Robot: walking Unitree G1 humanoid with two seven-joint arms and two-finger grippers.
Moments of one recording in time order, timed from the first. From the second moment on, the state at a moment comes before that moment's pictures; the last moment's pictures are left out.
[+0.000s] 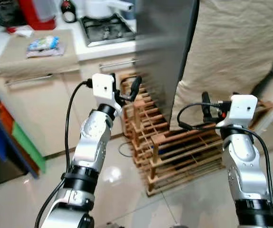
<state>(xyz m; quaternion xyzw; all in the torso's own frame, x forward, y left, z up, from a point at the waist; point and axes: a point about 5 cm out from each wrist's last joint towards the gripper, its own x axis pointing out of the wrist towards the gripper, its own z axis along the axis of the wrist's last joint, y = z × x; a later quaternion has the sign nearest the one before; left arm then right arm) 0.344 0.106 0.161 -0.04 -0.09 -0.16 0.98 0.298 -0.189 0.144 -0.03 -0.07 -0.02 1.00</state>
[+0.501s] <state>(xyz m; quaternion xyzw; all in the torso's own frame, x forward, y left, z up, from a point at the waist) 0.338 0.102 0.140 -0.06 -0.05 -0.17 0.98 0.293 -0.200 0.141 -0.03 -0.06 -0.04 1.00</state>
